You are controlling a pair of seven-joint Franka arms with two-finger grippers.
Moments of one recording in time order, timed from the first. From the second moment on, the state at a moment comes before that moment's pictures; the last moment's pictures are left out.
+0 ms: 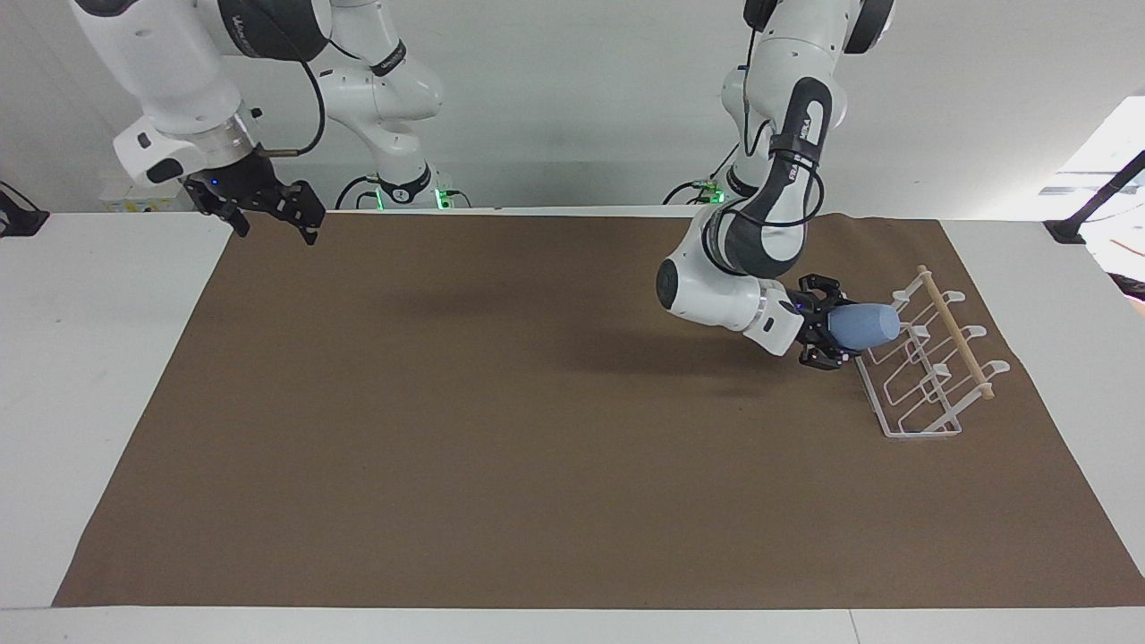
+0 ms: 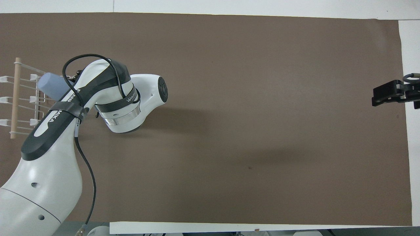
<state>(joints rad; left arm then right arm) -0.52 0.37 -0.02 -1.86 1.14 1.43 -2.06 0.02 -0.04 -0.06 -1.57 -0.07 1.42 0.06</state>
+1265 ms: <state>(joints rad) -0.37 0.54 -0.01 -1.86 1.53 1.36 -2.28 -0.09 -0.02 -0.02 -1.55 -0.07 1.35 -0.03</state>
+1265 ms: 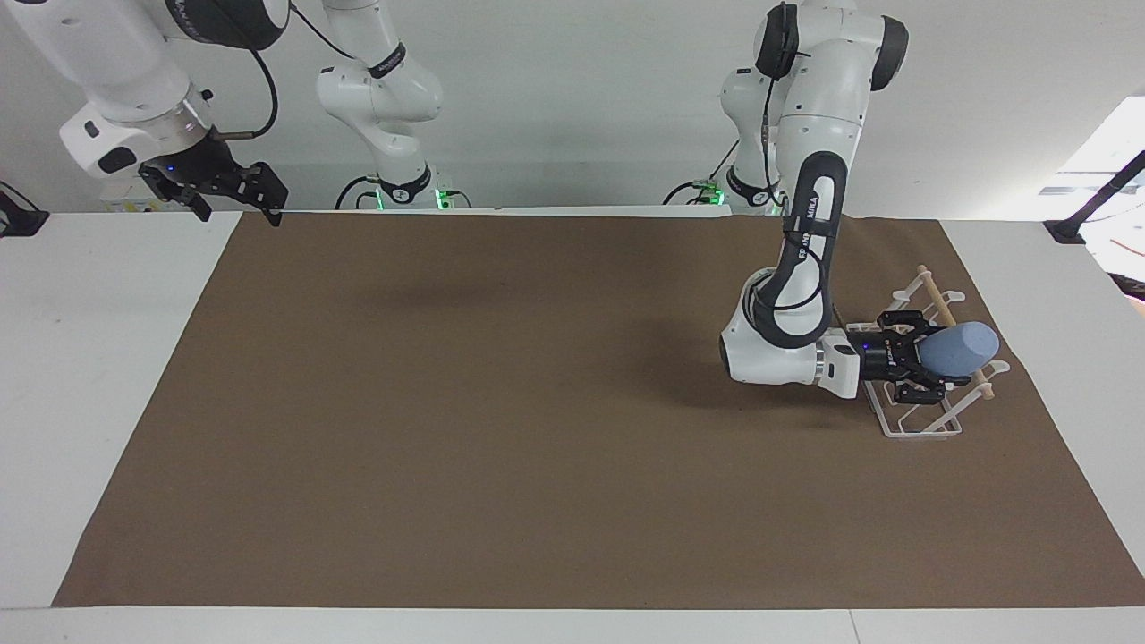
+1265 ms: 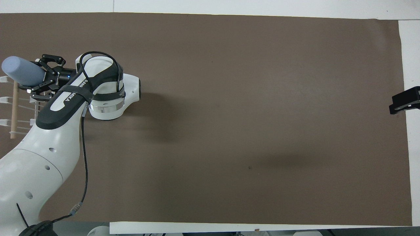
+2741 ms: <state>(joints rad) -0.14 0.22 -0.01 -1.64 1.01 1.66 -1.68 -0.10 -0.02 -0.02 -1.55 -0.07 1.34 -0.04</state>
